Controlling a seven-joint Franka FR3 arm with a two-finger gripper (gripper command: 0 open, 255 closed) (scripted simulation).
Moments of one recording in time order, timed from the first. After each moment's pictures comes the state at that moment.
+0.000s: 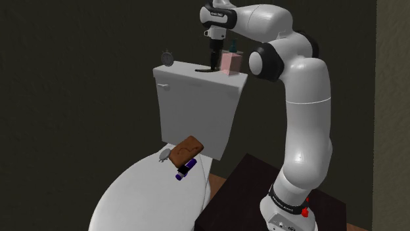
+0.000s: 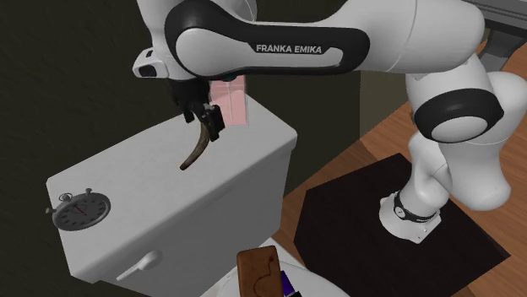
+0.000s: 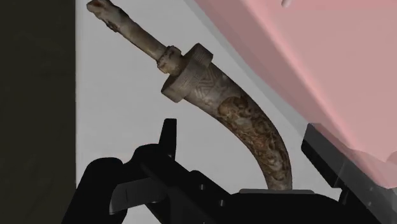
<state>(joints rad) -0.07 0.39 -0.54 -1.19 0.18 1.53 -0.99</state>
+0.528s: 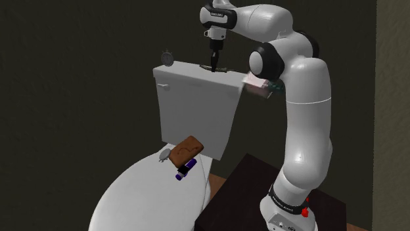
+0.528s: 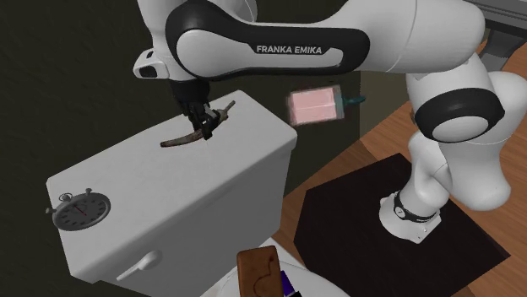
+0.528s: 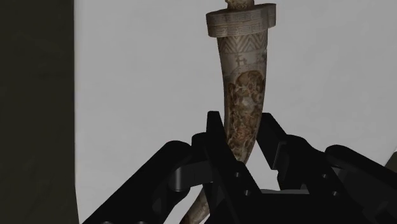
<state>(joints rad) -0.07 0.38 -0.54 -1.20 0.18 1.54 -0.99</state>
